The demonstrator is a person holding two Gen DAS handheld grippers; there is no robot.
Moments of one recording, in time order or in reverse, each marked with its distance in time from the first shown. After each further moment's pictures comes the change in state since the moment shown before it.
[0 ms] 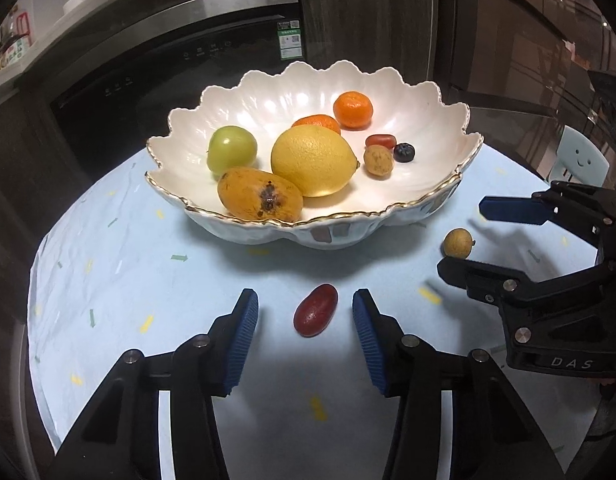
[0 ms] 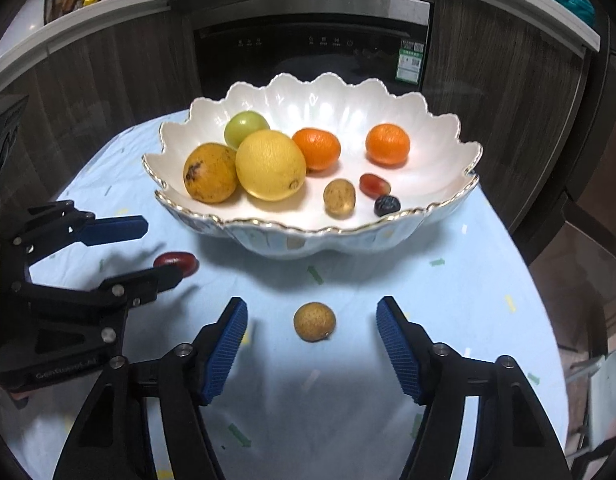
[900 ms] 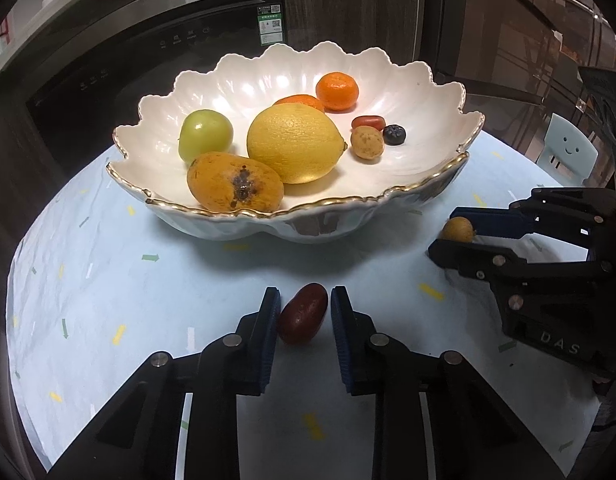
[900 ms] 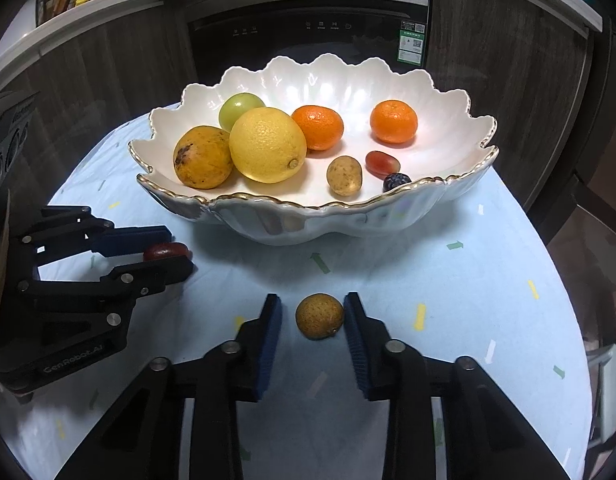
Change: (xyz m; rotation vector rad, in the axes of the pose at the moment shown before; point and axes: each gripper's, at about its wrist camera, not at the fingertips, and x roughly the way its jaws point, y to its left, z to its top) left arm 0.023 -0.002 0.001 0.029 0.038 -0.058; right arm 0.016 -0.001 -0.003 0.030 0.021 0.023
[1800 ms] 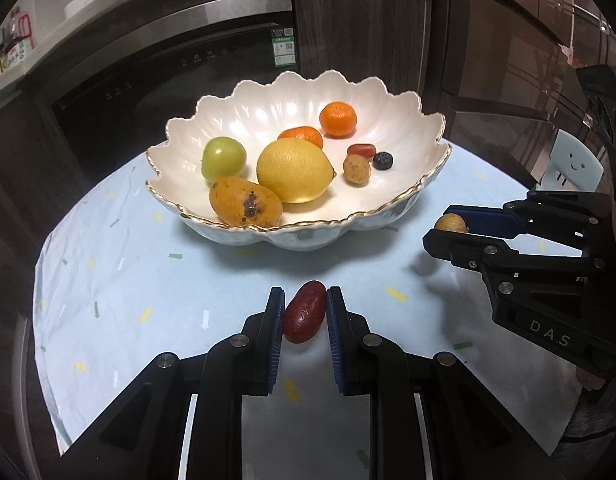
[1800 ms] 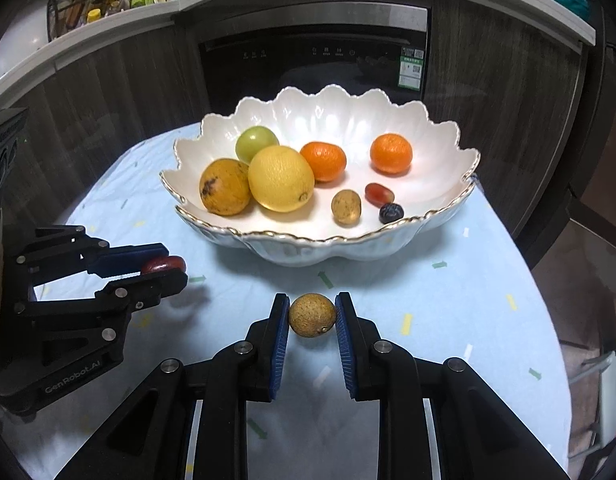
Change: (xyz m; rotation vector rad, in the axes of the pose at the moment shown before) left arm -0.047 -0.014 0.001 -0.049 -0.039 0.052; right arm -0.039 0.001 0.006 -0.002 -0.068 0.022
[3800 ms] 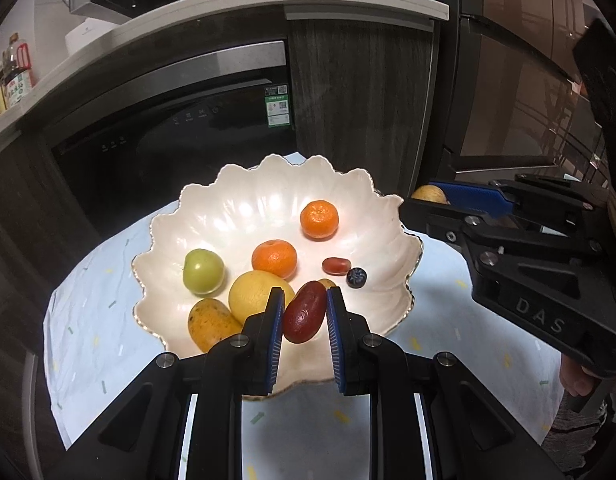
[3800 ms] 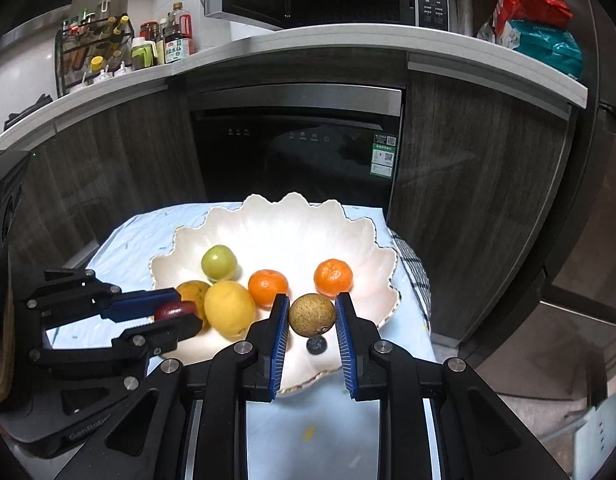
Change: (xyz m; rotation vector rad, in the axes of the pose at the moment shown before) left arm -0.007 -0.034 0.100 -0.032 -0.079 0.017; right arm -0.035 -0.061 0.091 -0.032 -0.159 0.000
